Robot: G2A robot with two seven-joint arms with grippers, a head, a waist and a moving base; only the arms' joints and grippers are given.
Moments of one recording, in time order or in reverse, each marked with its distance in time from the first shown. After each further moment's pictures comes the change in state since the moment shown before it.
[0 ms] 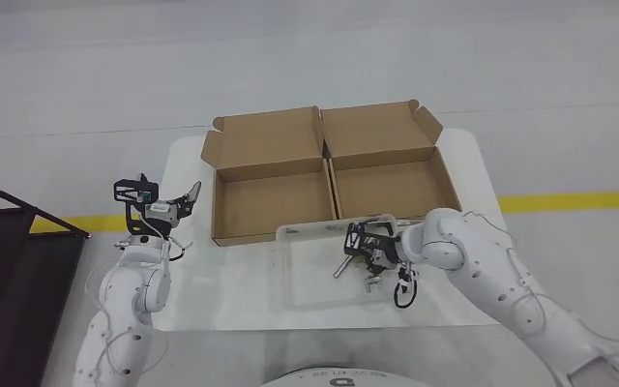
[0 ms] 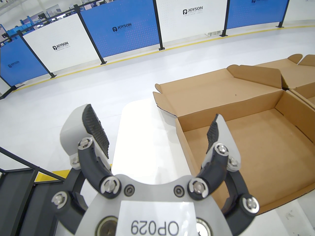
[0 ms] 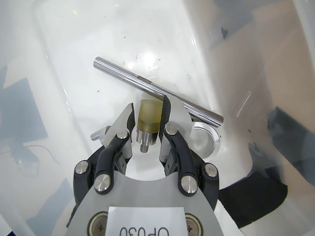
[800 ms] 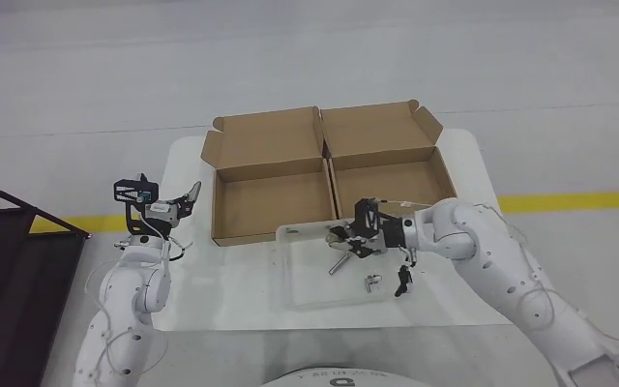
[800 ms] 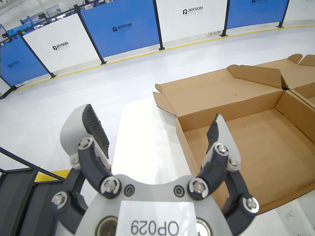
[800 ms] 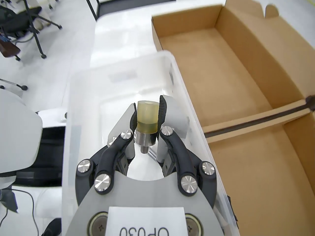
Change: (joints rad) left arm 0.000 0.000 0.000 0.000 0.000 0.000 0.000; right arm -0.031 0.003 0.126 0.009 0.037 -0.316 -0.621
